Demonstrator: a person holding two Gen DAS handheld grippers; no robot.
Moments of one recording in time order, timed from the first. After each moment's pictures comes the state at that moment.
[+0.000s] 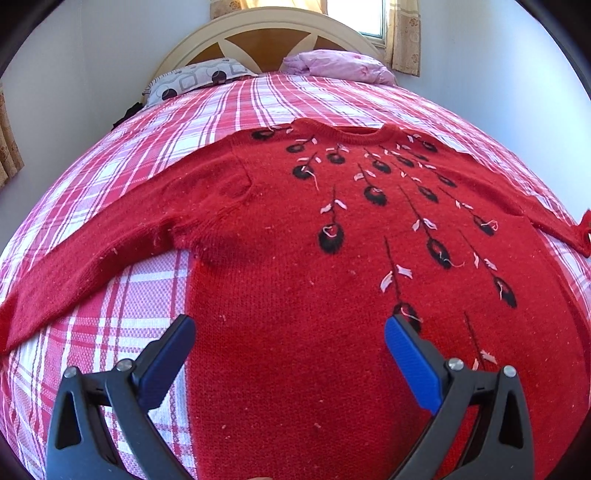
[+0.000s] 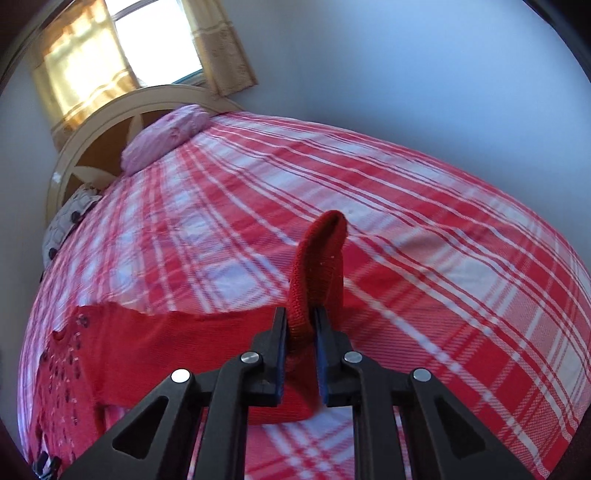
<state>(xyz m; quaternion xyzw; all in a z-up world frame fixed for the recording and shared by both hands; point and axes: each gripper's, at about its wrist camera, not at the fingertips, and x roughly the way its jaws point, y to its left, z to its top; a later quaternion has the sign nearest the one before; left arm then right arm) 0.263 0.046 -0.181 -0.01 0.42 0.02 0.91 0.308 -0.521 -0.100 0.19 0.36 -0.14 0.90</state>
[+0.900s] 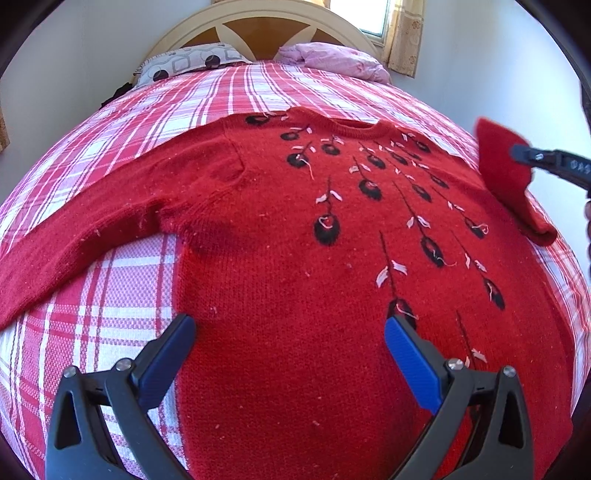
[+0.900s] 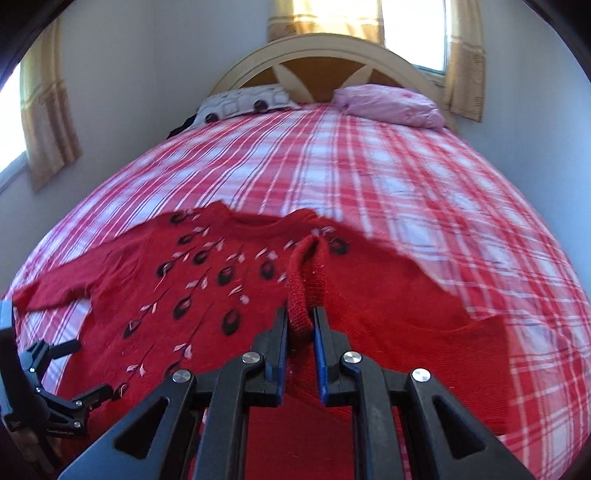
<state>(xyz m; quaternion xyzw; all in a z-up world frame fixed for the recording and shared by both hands) 0.266 0.054 -0.188 -0.04 0.44 -0.02 0.90 0.368 -0.176 -0.103 -0.05 0.37 0.15 0.92</state>
